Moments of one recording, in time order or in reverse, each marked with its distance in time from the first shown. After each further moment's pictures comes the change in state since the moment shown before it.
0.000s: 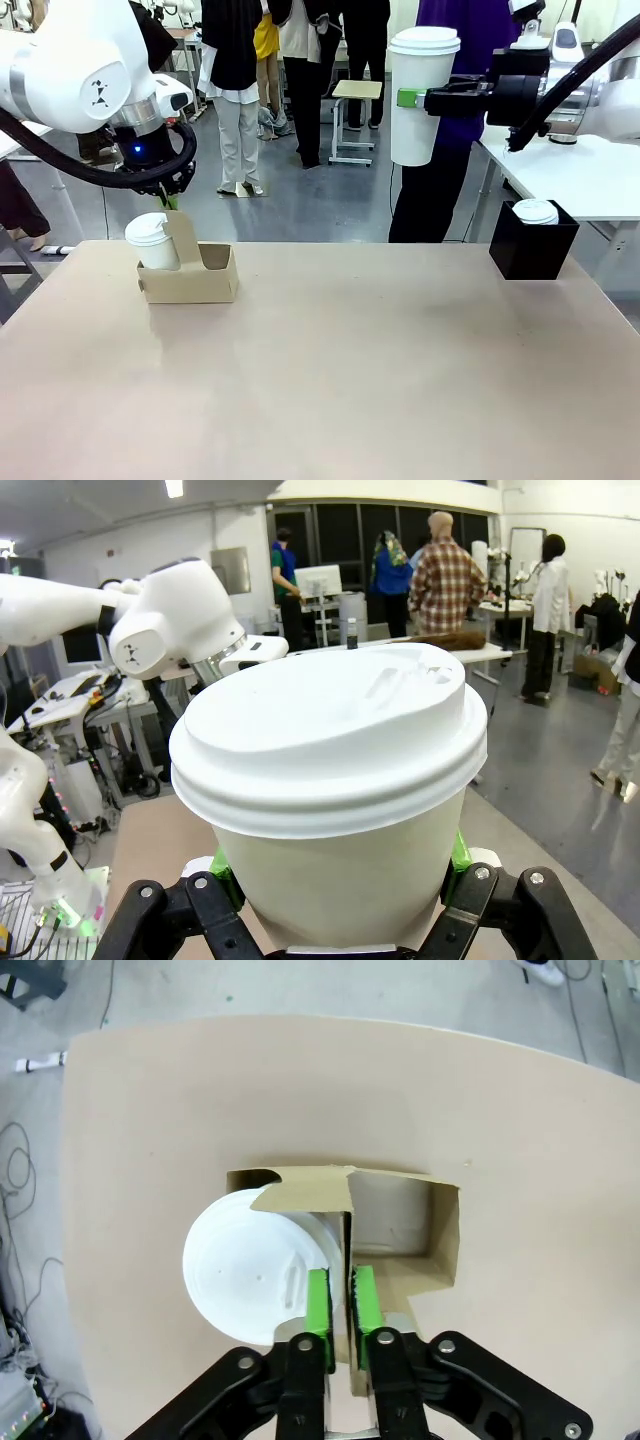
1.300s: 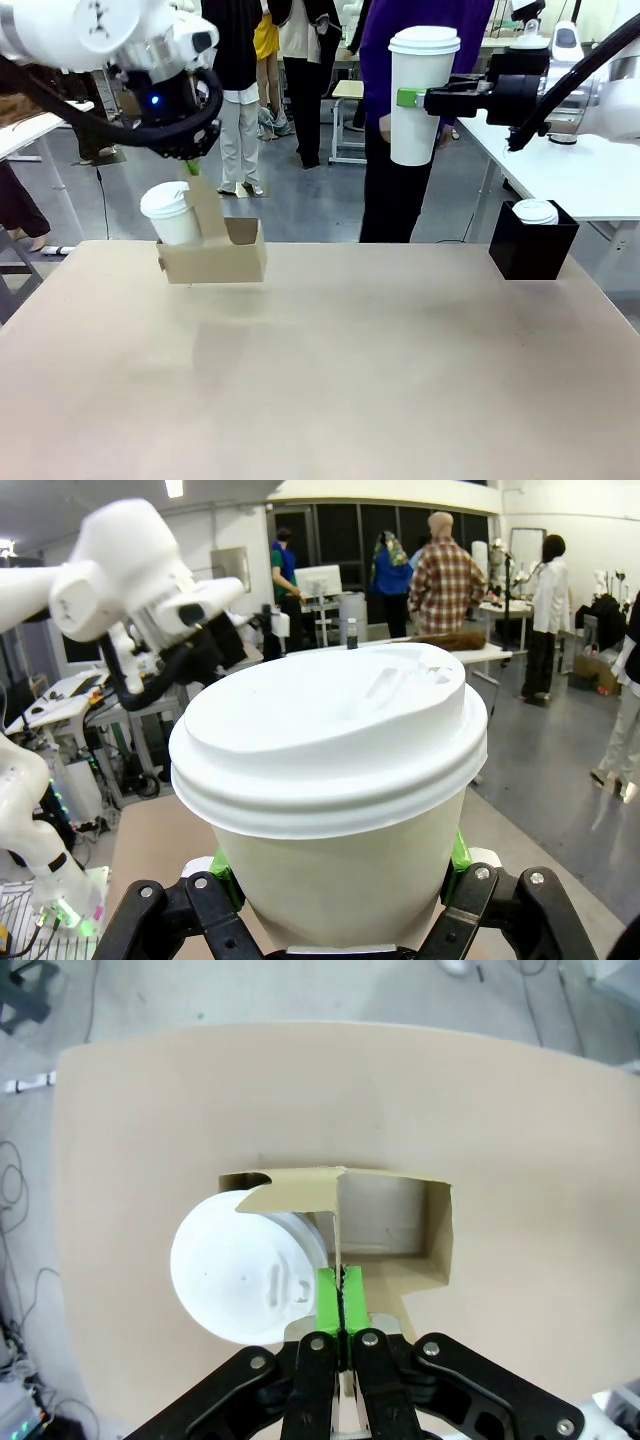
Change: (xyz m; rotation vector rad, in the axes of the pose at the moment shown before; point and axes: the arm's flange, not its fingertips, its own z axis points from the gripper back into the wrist) left arm -0.031 -0.065 0.106 -0.051 -0.039 -0.045; right arm 0.000 0.000 0.000 0.000 0.000 0.001
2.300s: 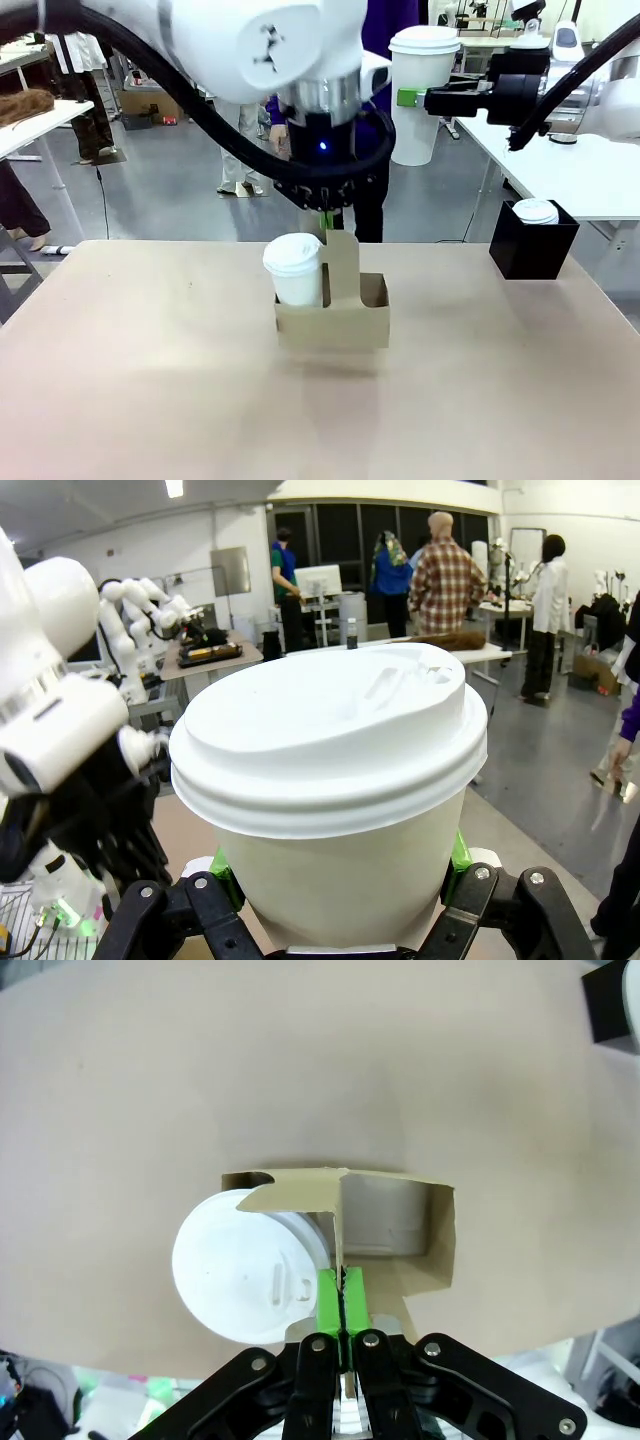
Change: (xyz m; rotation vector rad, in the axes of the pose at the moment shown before) left arm -0.110 -0.205 -0.005 -0.029 0.094 -0.022; right arm 0.000 0.000 0.000 0.000 0.001 0.000
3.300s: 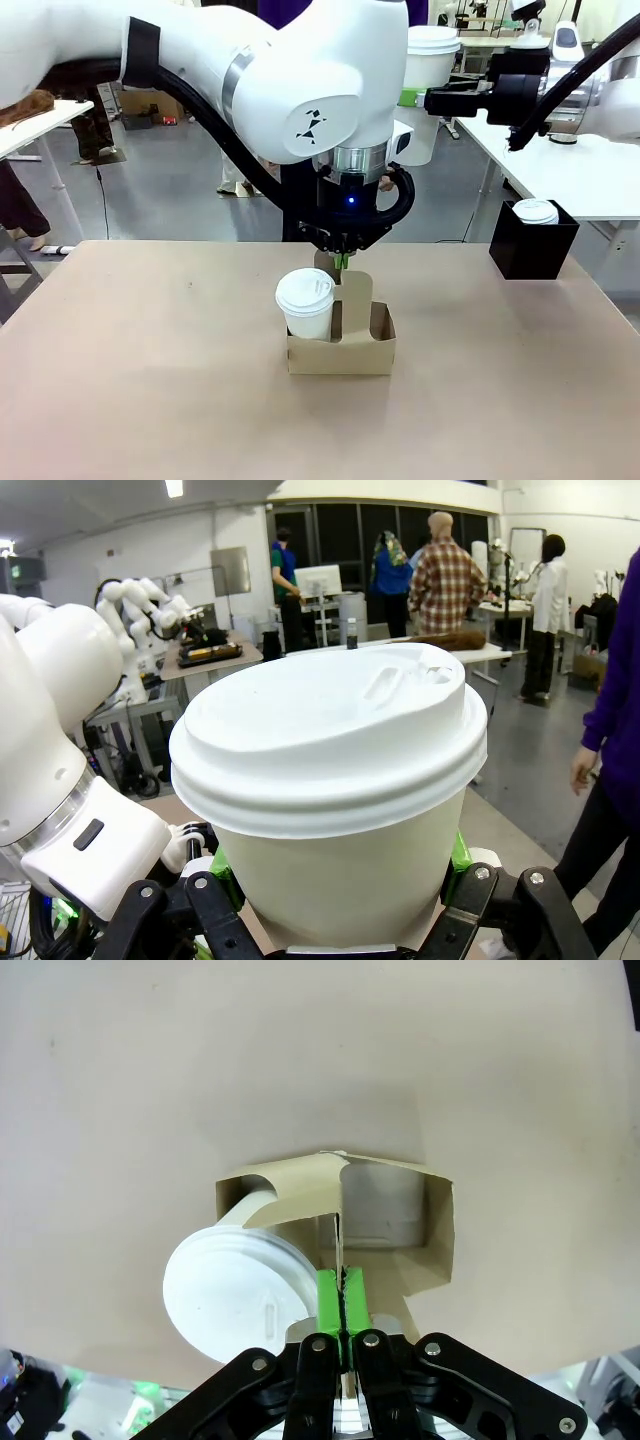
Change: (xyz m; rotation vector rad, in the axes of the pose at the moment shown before) left arm -0.011 -0.025 -0.056 0.055 0.042 0.013; right arm 0.000 0.000 0.000 0.000 0.000 0.000
